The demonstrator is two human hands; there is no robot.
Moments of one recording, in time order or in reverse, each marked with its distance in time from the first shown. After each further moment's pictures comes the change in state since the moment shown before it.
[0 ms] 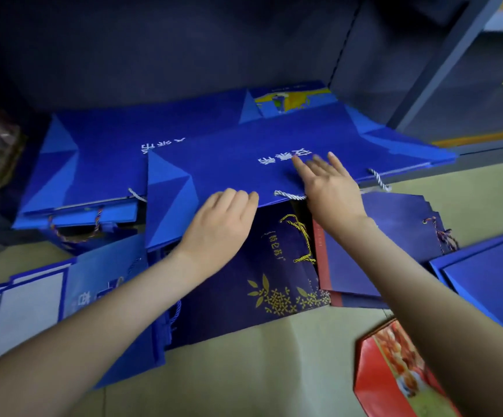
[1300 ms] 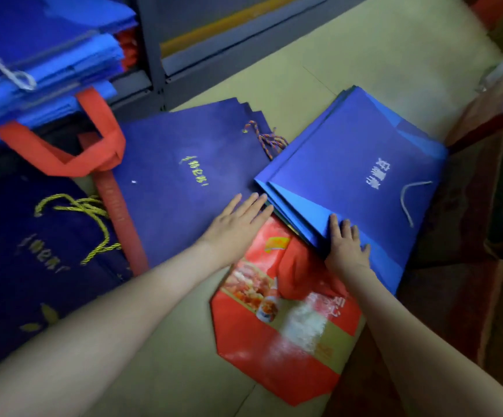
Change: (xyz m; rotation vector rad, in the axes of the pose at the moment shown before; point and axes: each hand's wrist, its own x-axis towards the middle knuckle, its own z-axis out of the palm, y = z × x) left_hand 0.101 0.352 0.152 -0.480 -0.450 0.584; right_hand -0.377 0.206 0.029 0.032 -0.960 1.263
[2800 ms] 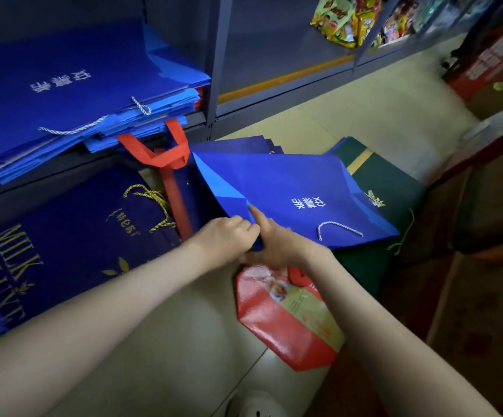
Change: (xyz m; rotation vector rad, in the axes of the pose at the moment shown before) left_hand -0.128 -0.005 -0.112 0.083 0.269 0.102; right_hand -0.161 -0.130 -0.087 0.159 -0.279 -0.649
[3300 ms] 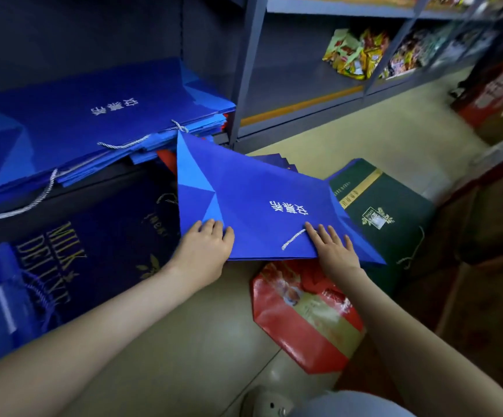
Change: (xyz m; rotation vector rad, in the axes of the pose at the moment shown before) left_hand -0.072 0.008 -0.053 0.172 -0.347 -0.419; right_hand -0.018 0.084 0.023 -0.527 0.361 0.235
